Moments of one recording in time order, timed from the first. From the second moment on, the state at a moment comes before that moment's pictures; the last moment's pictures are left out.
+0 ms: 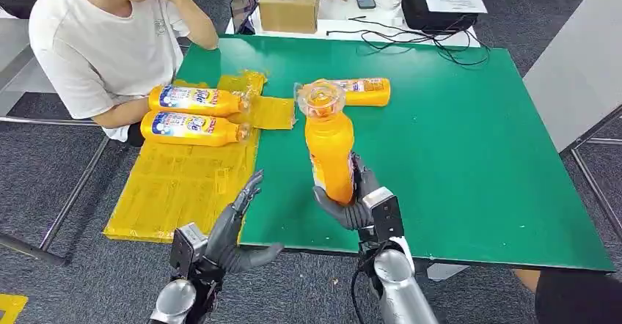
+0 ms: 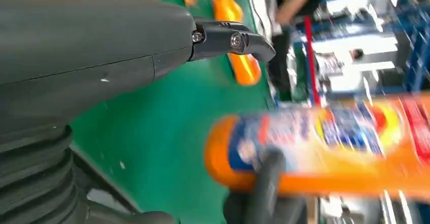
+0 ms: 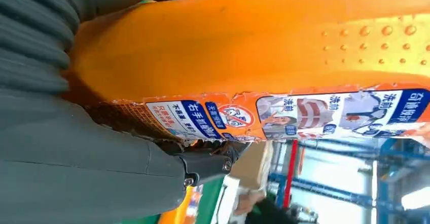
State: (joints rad) left arm 0.03 -0.19 -0.25 -1.33 -0.12 -0.27 -0.56; right arm -0.20 0.21 0.28 -1.21 0.23 0.02 -0.59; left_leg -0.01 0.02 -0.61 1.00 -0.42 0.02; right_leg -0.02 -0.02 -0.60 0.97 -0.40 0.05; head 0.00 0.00
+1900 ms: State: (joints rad) left arm -0.08 -0.19 -0.32 -1.28 0.04 -0.25 -0.35; right arm -0.12 0.26 0.54 -1.05 0.43 -0.18 -0.57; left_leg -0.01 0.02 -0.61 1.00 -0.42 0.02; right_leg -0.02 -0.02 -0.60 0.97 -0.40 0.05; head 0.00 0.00
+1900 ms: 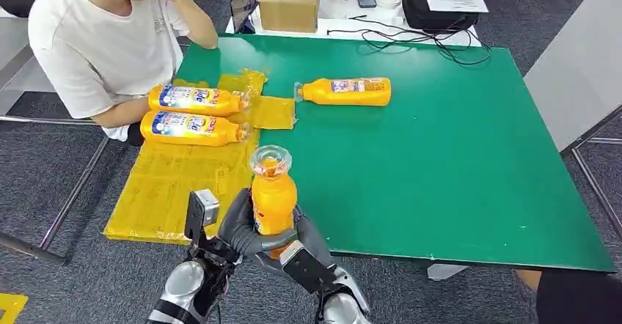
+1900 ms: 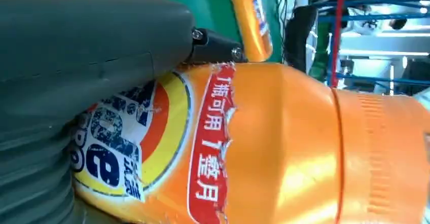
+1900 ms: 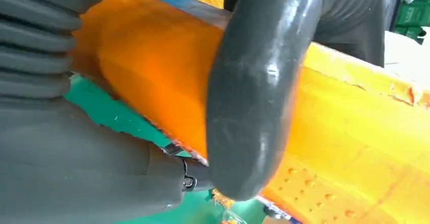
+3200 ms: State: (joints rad) left arm -0.55 0.13 -0.21 -0.64 -0.94 0.00 -0.37; right arm -0.09 0.27 0.38 -1.05 0.35 -0.24 -0.68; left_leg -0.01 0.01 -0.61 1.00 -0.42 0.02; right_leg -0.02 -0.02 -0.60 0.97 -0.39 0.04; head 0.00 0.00
